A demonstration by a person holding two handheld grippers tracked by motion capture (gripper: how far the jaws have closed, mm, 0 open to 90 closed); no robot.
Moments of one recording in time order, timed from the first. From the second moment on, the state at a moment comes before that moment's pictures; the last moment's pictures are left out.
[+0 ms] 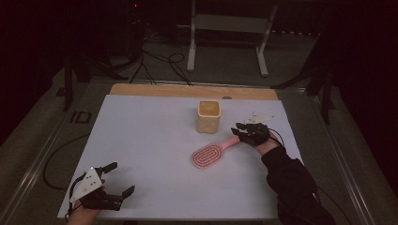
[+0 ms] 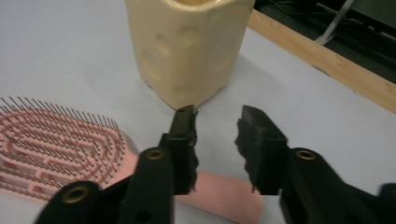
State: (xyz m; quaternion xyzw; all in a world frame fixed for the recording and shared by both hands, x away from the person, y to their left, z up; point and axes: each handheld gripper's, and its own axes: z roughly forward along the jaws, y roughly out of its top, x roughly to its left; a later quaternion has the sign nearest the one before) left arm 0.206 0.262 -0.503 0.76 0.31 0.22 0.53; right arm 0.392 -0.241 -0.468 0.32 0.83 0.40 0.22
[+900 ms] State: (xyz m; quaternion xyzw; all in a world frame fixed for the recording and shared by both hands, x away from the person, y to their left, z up) left arm 0.207 0.262 -0.503 0.76 0.31 0.21 0.53; right arm 0.419 -0.232 -0.495 0.33 0.86 0.32 0.20
